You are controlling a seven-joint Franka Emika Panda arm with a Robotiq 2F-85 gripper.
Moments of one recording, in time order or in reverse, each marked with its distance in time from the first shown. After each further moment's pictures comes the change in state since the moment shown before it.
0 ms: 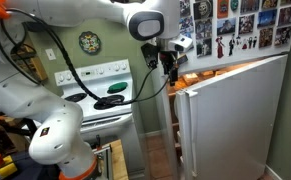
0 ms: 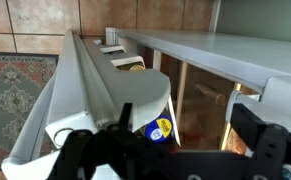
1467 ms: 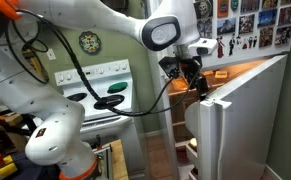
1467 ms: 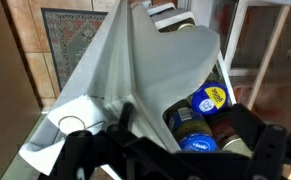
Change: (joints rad) arm -0.097 0.097 -0.049 -0.016 -0.325 0.233 0.022
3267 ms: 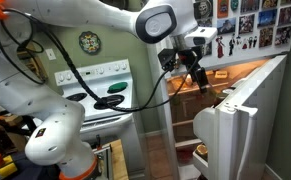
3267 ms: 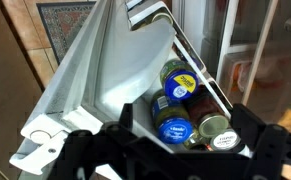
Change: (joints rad) arm -0.005 -0.058 -0.014 0.011 0.008 0.003 0.077
